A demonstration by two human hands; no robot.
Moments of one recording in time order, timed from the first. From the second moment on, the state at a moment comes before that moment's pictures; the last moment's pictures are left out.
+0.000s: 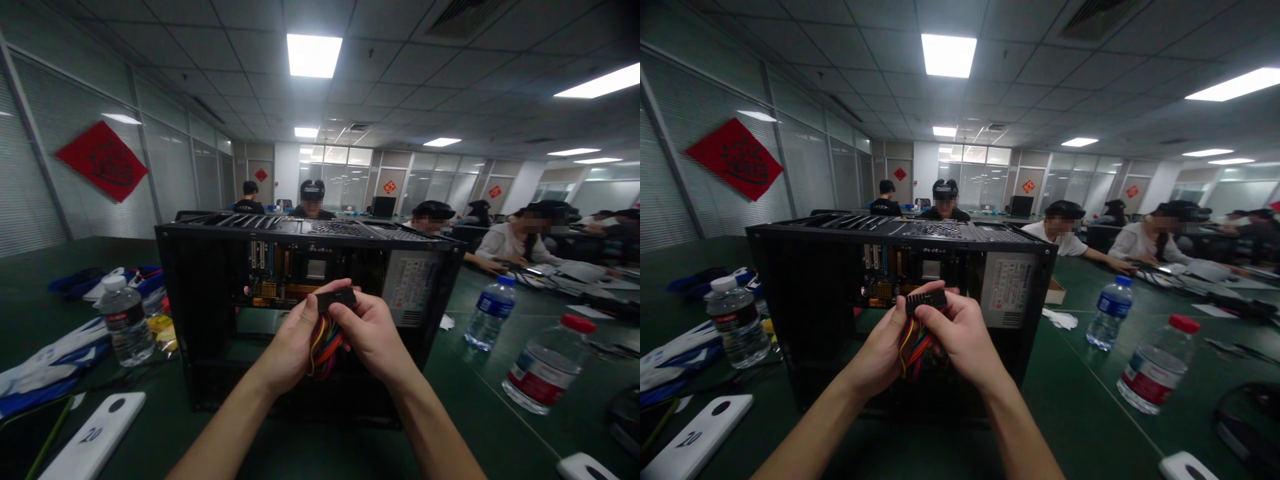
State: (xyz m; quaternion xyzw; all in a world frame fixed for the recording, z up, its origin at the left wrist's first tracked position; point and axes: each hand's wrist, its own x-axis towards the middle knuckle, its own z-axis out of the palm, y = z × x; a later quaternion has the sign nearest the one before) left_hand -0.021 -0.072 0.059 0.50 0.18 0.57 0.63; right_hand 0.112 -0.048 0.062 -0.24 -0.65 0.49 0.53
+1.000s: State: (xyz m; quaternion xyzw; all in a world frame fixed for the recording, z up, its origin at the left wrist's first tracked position) left_hand -0.035 -0.046 0.058 0.58 0.41 0.58 0.38; right_hand 0.089 -0.028 0.047 -0.26 -0.56 0.53 0.58
